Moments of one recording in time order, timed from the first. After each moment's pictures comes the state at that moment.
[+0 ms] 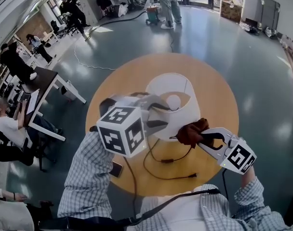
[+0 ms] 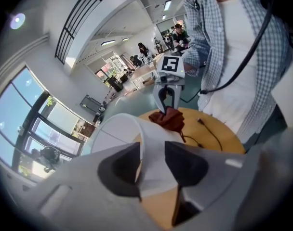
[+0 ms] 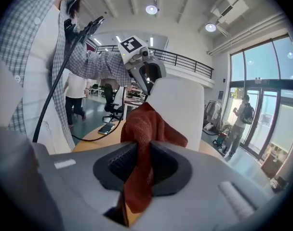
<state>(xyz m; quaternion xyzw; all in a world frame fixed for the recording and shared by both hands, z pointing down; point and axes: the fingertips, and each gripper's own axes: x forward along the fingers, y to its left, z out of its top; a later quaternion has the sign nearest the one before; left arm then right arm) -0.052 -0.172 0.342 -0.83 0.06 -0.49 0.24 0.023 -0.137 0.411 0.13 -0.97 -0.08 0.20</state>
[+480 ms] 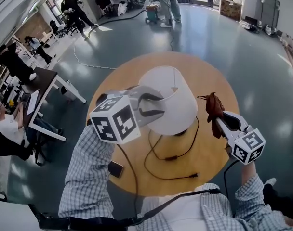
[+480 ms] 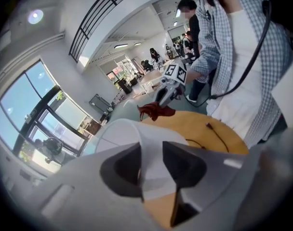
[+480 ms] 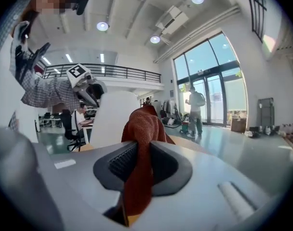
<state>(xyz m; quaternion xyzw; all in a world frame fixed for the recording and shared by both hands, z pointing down) -0.063 -0.207 0.329 -0.86 0.10 -0.45 0.22 0.107 -0.233 0.402 0.38 -0.92 0.08 0.07</state>
